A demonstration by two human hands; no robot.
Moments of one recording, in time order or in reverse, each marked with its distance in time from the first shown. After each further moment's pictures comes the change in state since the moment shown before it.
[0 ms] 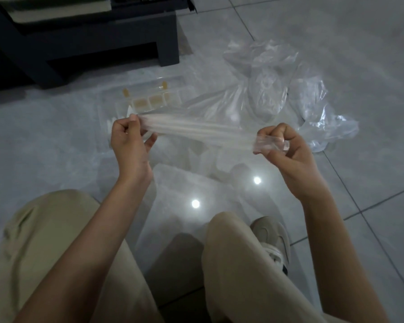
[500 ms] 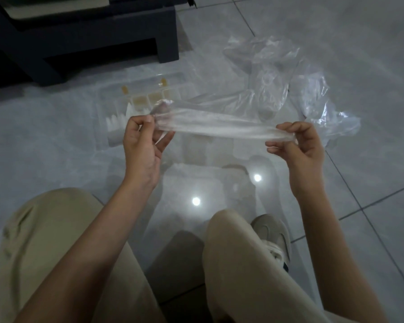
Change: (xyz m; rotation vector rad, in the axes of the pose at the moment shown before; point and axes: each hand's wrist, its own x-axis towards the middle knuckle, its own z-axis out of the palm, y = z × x) left_hand -0.015 0.001 0.005 -0.145 -0.255 -0.084; right_hand -0.003 0.014 -0.004 -0.070 0.508 0.004
